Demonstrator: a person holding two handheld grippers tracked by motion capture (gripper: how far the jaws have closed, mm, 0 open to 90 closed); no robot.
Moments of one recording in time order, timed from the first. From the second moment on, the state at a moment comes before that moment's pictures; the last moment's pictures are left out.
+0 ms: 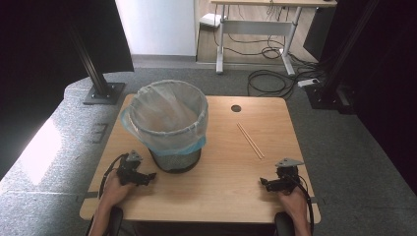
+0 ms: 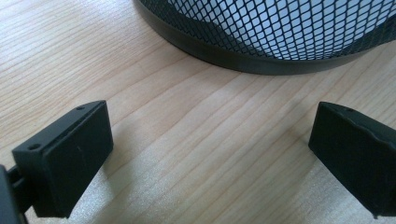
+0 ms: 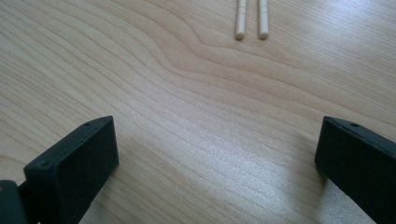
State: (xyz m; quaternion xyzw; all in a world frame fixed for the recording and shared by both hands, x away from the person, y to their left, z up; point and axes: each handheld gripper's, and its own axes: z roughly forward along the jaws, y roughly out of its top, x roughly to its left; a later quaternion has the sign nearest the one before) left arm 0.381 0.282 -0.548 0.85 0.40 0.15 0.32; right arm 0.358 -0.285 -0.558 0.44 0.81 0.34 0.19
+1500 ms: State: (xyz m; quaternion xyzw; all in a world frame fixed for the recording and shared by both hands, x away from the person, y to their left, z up) left arm 0.378 0.282 -0.548 0.85 0.40 0.15 0.32; right arm 0.416 -0.285 -0.523 0.47 0.79 0.34 0.19
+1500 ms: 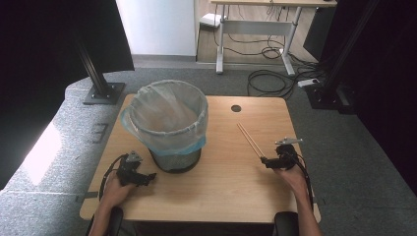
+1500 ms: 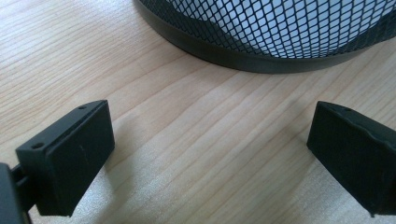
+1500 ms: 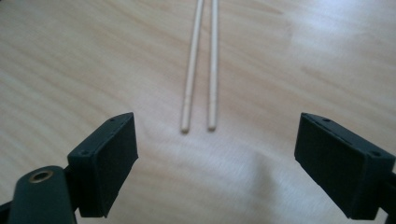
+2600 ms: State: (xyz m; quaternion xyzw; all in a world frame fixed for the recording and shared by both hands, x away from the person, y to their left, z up) left arm 0.378 0.280 -0.549 0.84 0.40 0.15 0.32; right arm 0.460 -0.265 -0.537 0.52 0.78 0.29 0.19
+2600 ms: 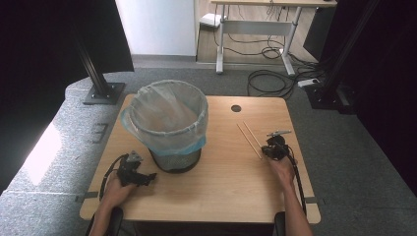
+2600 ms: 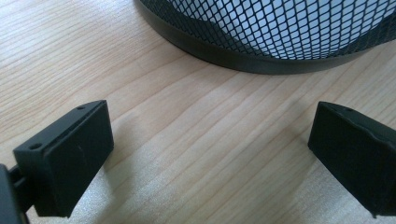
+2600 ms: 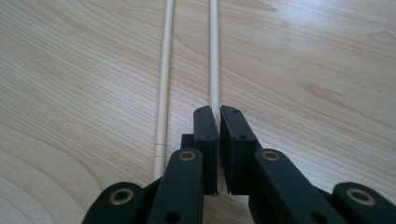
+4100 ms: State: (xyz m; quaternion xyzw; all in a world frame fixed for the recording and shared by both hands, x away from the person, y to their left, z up) left arm 0.378 0.279 -0.548 0.84 0.40 0.15 0.32; right arm 0.438 -0.238 -0.353 0.44 0.78 0.41 0.18
